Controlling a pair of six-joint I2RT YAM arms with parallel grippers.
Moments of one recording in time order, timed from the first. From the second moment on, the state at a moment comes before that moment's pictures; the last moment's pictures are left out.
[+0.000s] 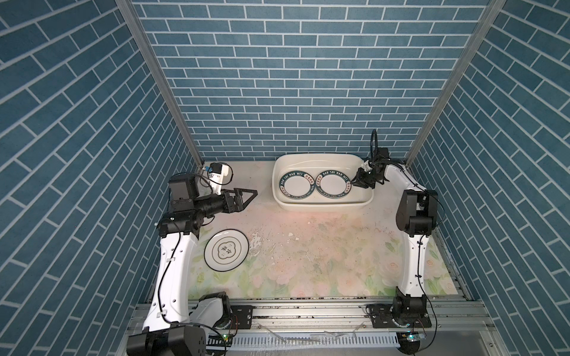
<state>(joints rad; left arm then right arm) 0.15 1.06 1.13 -0.64 0.96 -0.21 0.08 2.33 2.03 -0.85 -0.50 0.32</state>
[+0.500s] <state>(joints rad) 0.22 1.06 1.01 -0.68 0.65 -0.28 0.09 2.20 1.99 -0.84 -0.40 0.31</state>
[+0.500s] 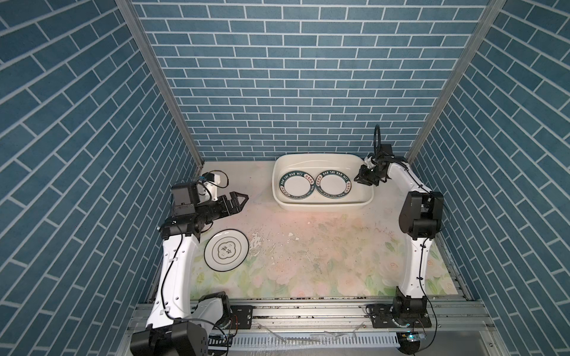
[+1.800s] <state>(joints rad) 0.52 1.38 0.80 -0.69 0.24 -0.38 0.73 1.61 1.33 -0.55 -0.43 0.52</state>
